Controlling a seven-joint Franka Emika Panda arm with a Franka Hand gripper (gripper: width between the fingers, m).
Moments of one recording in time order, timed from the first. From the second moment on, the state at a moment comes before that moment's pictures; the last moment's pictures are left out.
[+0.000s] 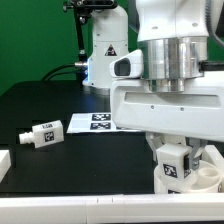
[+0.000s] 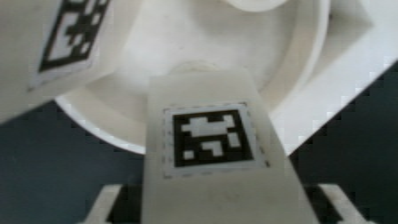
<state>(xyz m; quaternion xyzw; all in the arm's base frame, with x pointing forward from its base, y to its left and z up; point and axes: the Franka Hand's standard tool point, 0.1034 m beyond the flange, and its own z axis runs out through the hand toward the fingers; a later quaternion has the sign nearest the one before) 0.645 0.055 0.064 -0.89 0.45 -0.08 0.05</state>
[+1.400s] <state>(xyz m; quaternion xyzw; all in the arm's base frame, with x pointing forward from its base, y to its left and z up) 0.625 0.017 0.100 -0.90 0.43 -0.09 0.06</state>
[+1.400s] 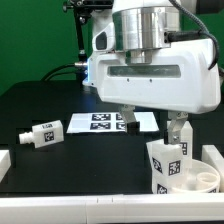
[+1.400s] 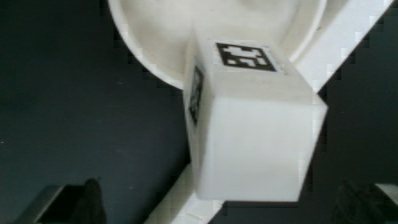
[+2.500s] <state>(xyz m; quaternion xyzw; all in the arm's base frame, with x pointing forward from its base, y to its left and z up) 0.530 -0.062 0.089 -0.99 0.13 -0.08 0.03</state>
